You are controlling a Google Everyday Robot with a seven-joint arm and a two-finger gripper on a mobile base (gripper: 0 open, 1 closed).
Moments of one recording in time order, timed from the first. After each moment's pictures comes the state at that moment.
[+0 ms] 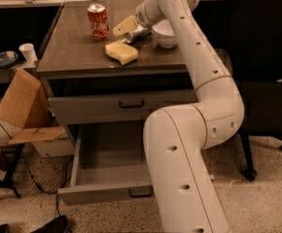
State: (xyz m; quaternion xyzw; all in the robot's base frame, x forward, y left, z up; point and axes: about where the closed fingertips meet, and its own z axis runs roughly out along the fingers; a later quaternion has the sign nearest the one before) arm 0.931 0.011 0.874 -0.32 0.82 0.14 0.45
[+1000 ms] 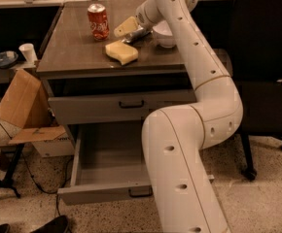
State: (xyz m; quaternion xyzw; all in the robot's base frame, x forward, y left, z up) arm 0.935 0.006 0.868 -0.31 0.83 0.12 0.44
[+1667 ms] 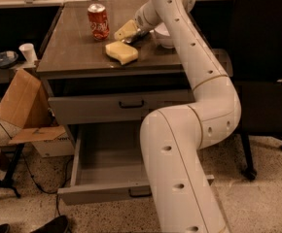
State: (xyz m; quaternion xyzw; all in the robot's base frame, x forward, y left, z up) arm 0.933 0.005 0.853 -0.31 0.84 0.11 0.42
